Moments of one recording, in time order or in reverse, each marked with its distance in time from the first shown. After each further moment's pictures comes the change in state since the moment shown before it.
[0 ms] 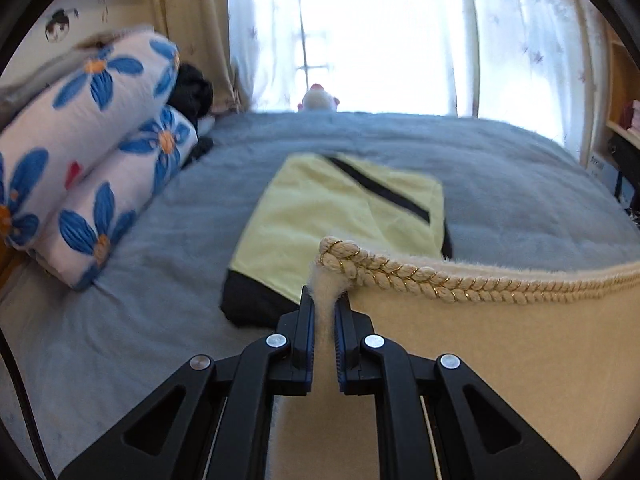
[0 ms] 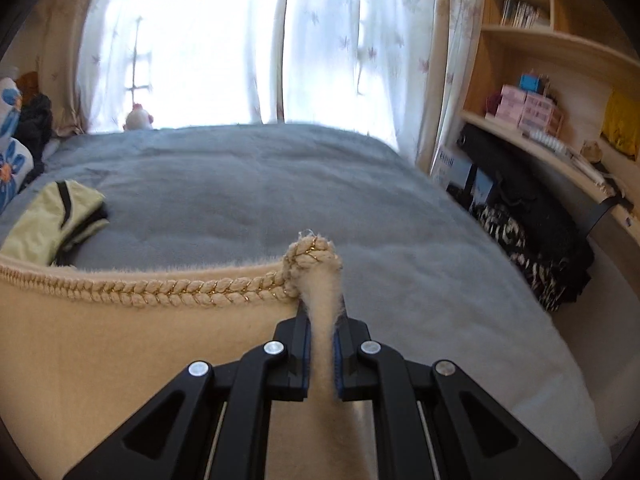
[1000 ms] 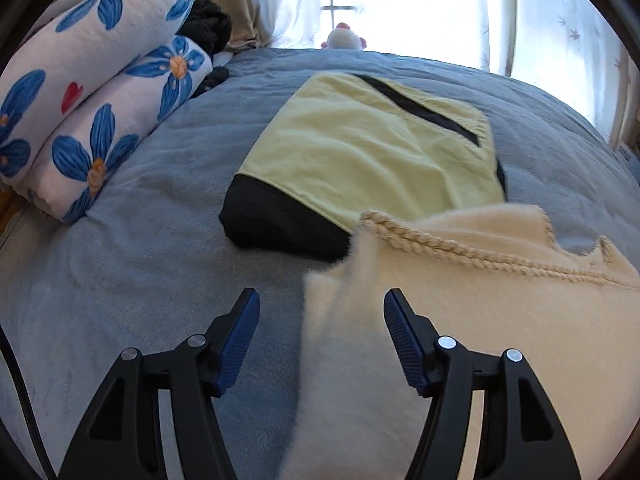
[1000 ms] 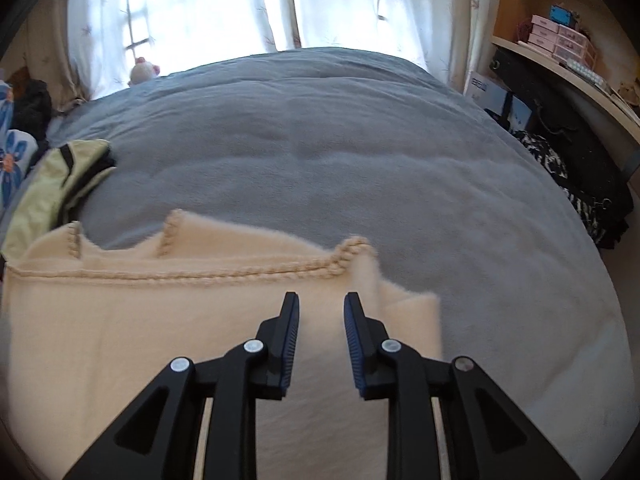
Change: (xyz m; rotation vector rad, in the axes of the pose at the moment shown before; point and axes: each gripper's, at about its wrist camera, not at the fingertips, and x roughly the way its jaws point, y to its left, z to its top) left arm 0.044 0.014 -0.051 -0.066 0.153 0.035; right arm 0.038 0.026 -0.035 0.048 0.214 0.140
